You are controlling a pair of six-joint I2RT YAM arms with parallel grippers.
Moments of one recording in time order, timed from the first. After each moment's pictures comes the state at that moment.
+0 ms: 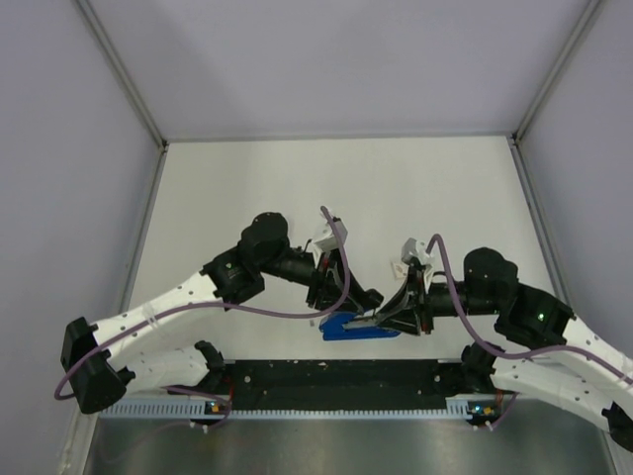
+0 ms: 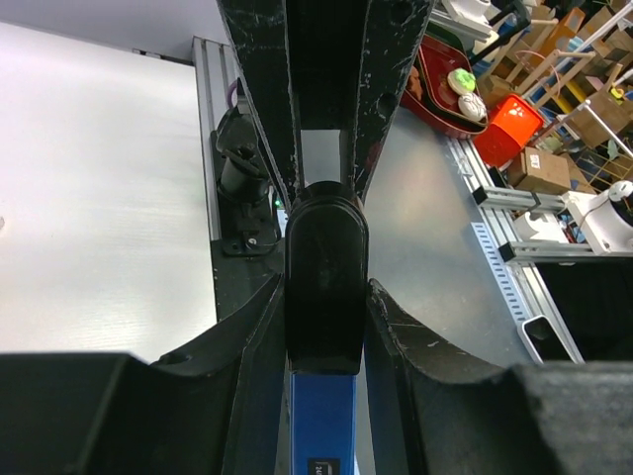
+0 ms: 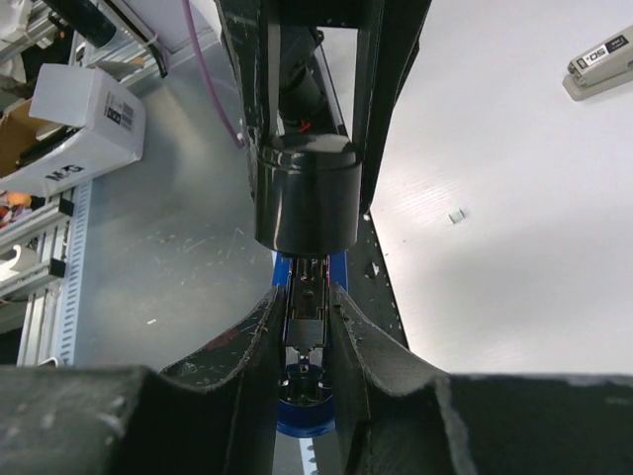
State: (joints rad) left arm -0.92 1.11 0.93 0.05 0.95 -0.32; right arm 0.95 0.62 0.85 -0.55 -0.52 0.24
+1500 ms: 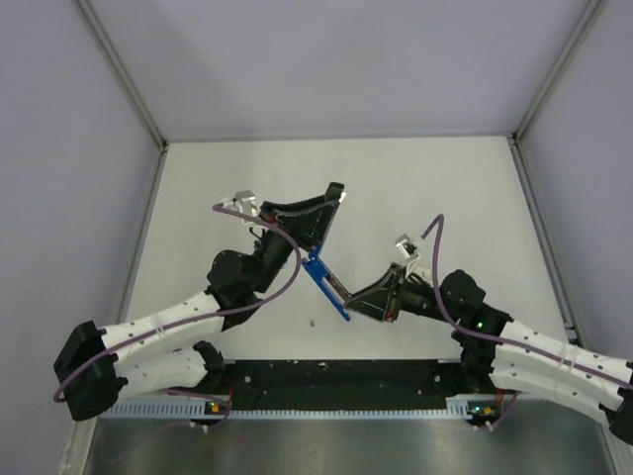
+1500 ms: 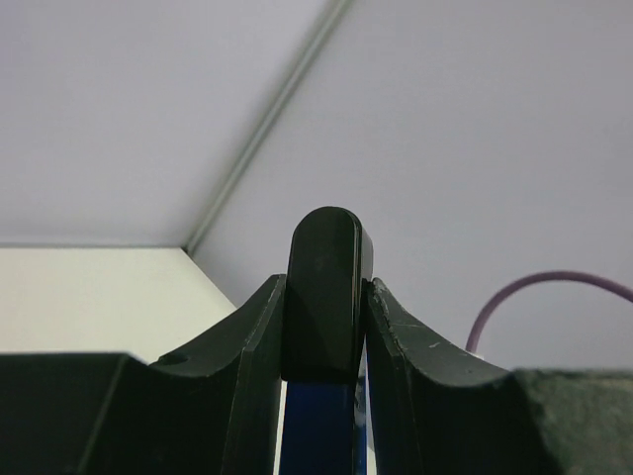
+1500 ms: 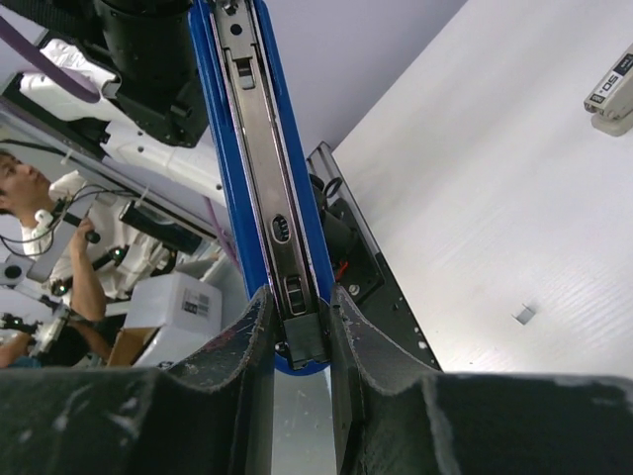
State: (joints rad) left arm -0.93 1.03 0.62 0.92 -0.15 -0.60; right arm 0.96 0.65 0.35 0.34 -0.32 0.81
